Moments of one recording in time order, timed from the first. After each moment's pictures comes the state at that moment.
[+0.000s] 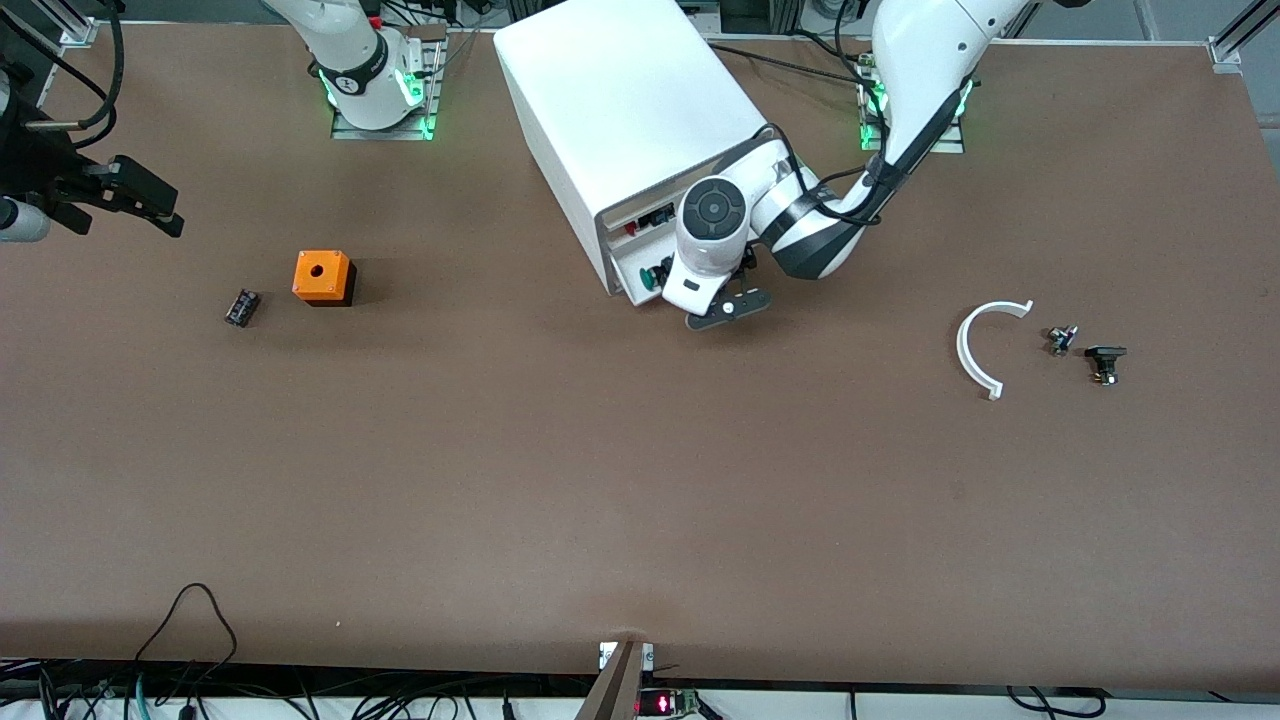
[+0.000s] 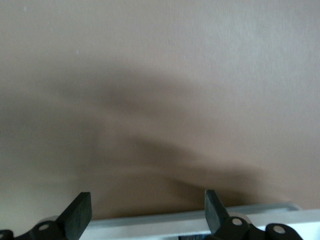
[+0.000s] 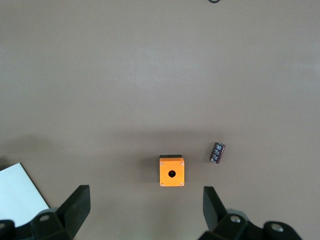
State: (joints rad) left arm -0.23 0.57 -0.58 -1.86 0.21 2.14 -1.23; right arm 0.00 -0.02 0.05 -1.56 -0.02 1.56 0.07
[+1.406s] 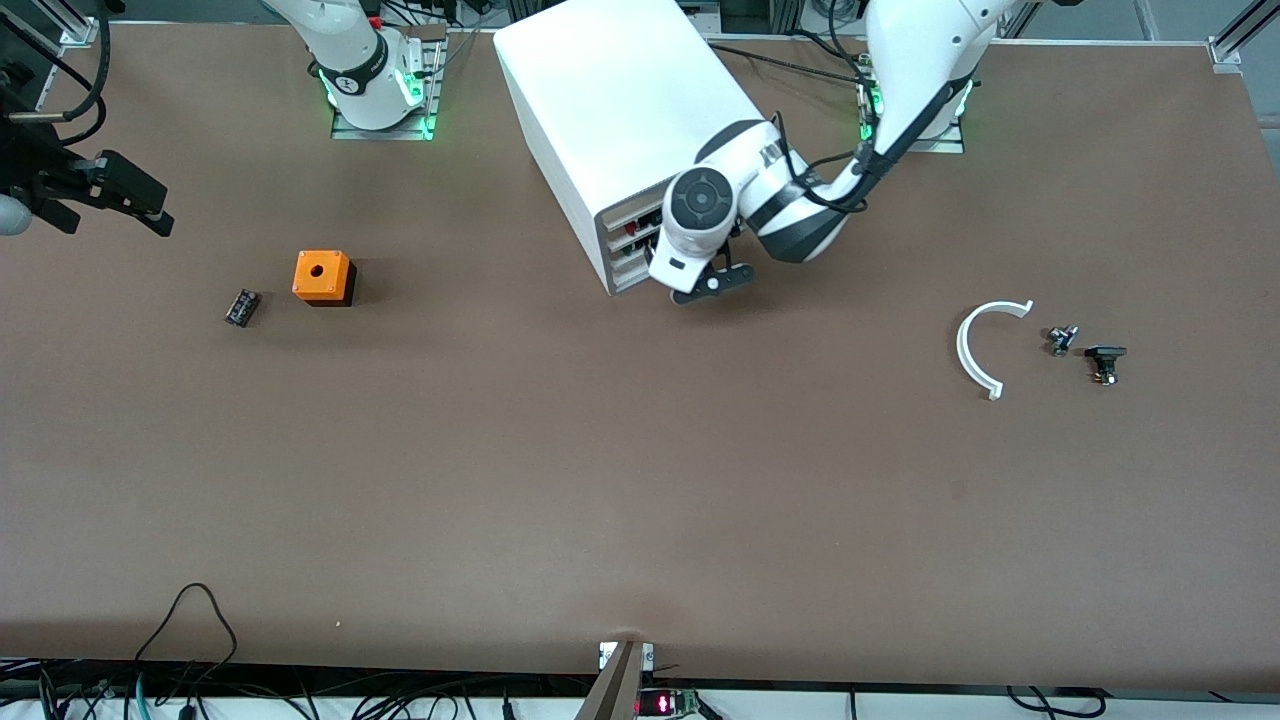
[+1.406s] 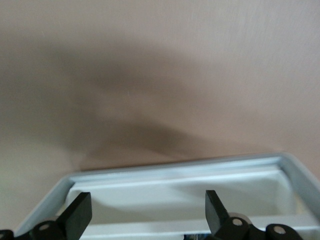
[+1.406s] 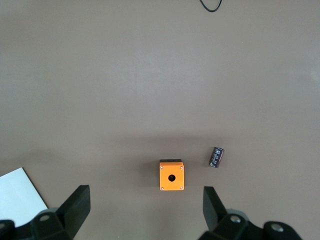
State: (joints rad) left arm -0.18 0.57 -0.65 -1.85 0.10 2.09 -1.21; right arm 0.00 -0.02 0.05 -1.54 -0.02 1.56 0.07
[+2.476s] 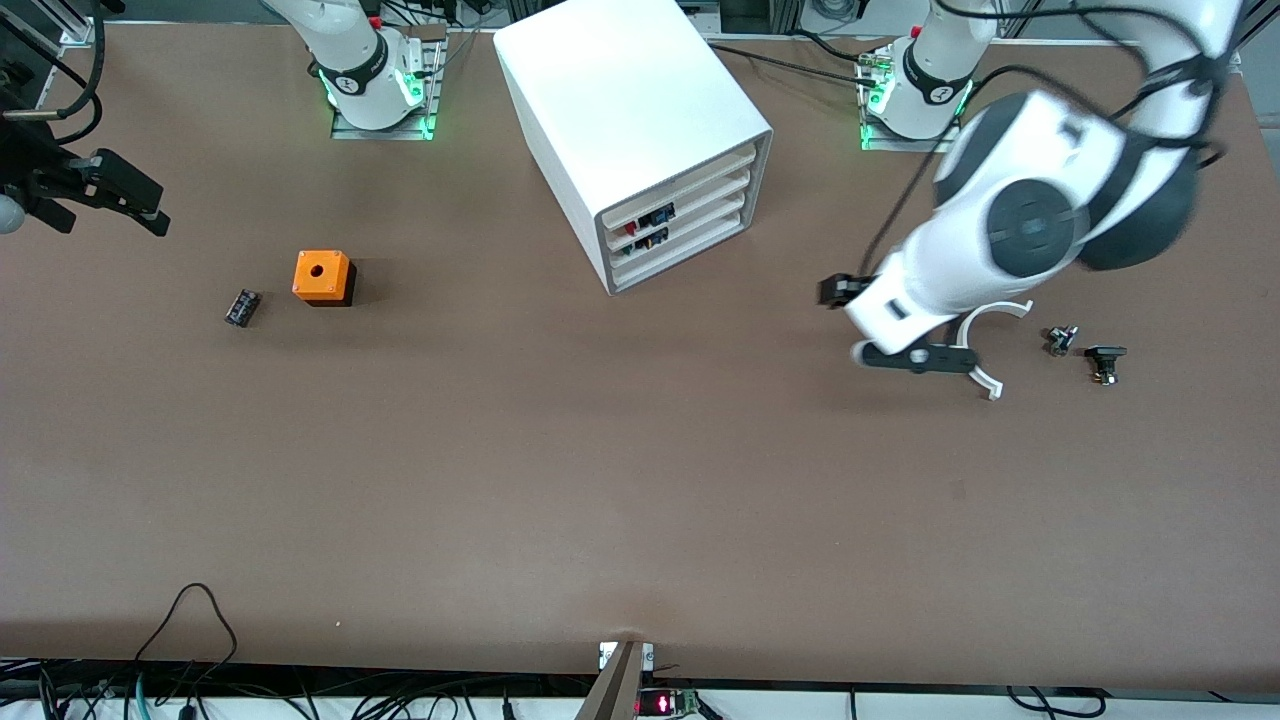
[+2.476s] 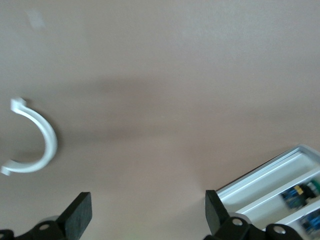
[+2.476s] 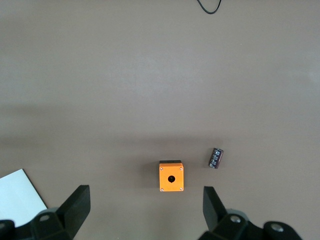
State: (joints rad) left arm 0.20 0.34 -0.63 -1.53 0.10 1.61 -0.32; right arm 0.00 -0.02 0.05 -1.53 -0.02 1.56 0.07
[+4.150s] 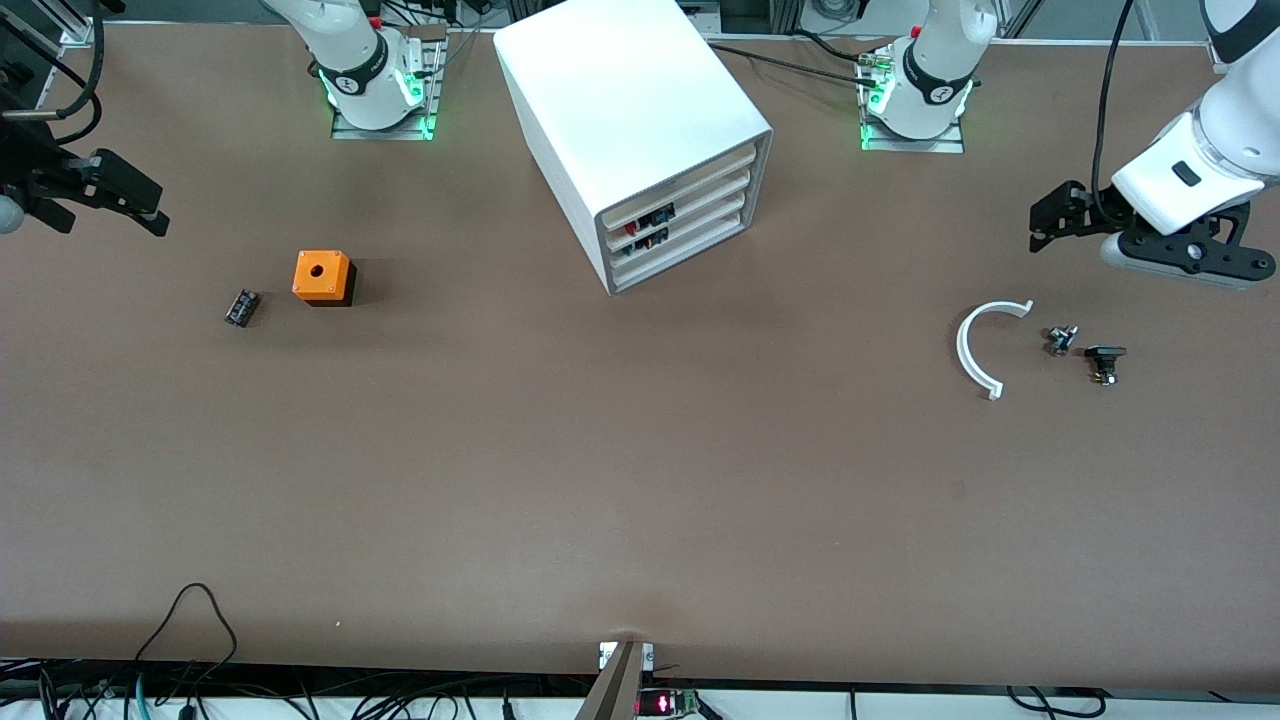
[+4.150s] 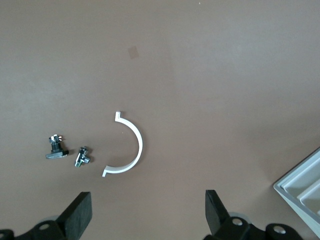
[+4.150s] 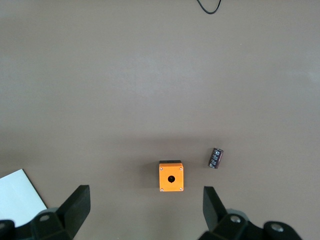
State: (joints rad) left arm -0.04 -0.04 -0.03 -1.74 0.00 1.67 0.12; right arm 0.00 -0.01 0.05 -1.53 -0.02 1.56 0.07
